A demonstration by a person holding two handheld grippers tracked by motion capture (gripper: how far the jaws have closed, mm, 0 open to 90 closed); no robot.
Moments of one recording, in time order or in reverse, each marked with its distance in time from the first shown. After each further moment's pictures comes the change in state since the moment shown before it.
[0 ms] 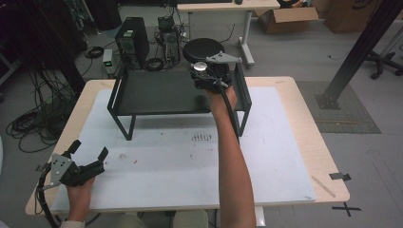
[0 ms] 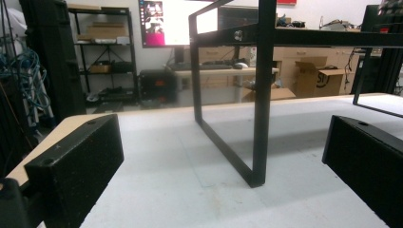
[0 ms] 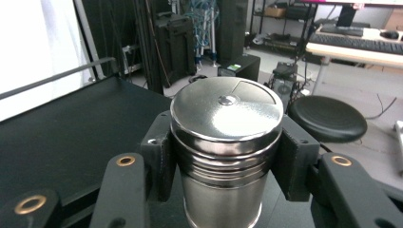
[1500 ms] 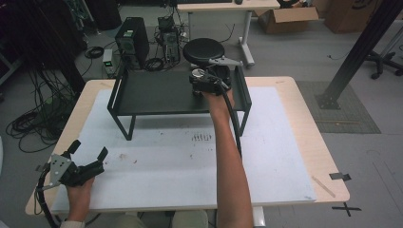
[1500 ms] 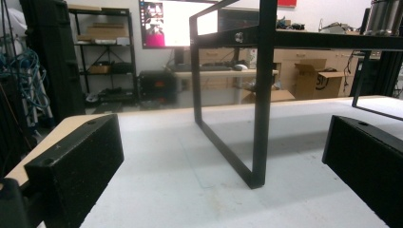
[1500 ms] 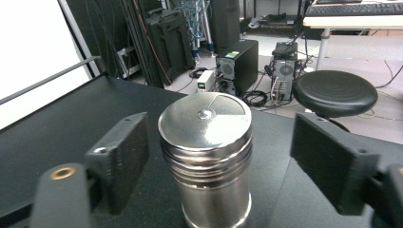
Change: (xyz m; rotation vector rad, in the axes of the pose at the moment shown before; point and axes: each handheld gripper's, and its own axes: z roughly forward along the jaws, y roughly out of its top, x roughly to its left) left arm 0.001 0.000 -0.001 -0.006 0.000 -0.008; right arm -0.007 -0.015 0.011 0.029 -0.013 0.138
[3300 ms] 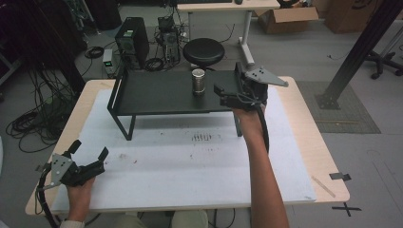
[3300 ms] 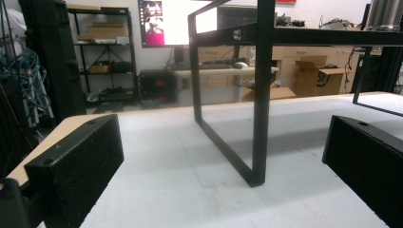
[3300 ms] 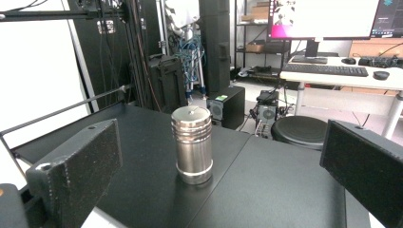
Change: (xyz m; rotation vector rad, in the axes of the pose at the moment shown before) left arm -0.001 0.000 0.001 0.008 0.001 0.014; right arm -0.006 -0.010 -0.120 -0.202 -0.021 -0.073
